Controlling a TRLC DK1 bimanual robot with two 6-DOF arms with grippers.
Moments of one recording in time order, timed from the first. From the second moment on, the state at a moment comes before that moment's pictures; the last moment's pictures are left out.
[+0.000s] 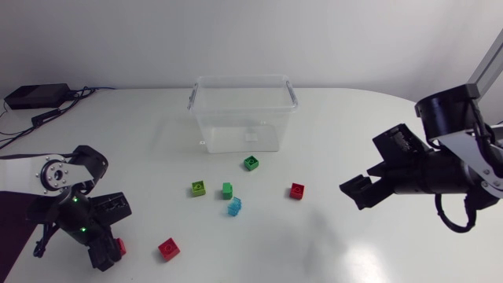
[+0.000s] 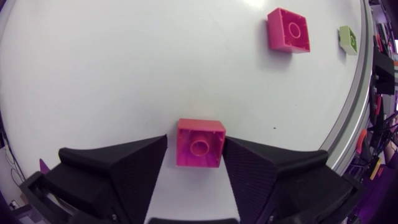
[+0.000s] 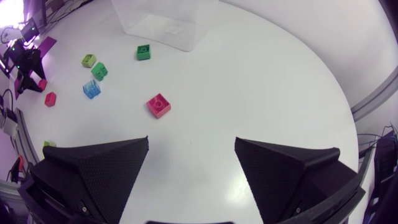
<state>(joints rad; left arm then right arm) 0.01 1.53 0.63 -0.74 0.02 0.86 0.19 1.14 0.70 -0.51 -0.12 -0.27</state>
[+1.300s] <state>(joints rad) -0.06 1.39 1.09 -0.81 0.37 0.77 0.29 1.89 1.04 -0.50 -0.28 -0.69</state>
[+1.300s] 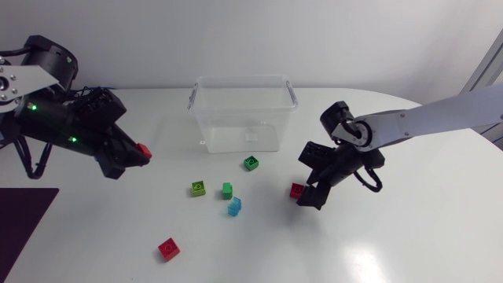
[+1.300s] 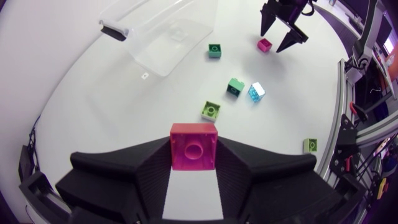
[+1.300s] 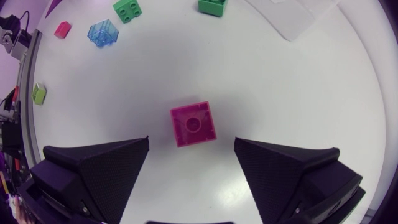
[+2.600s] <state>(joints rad) -0.23 1.99 1.59 -0.27 0.40 0.33 0.40 1.67 1.11 -0.63 -0.19 -0.59</state>
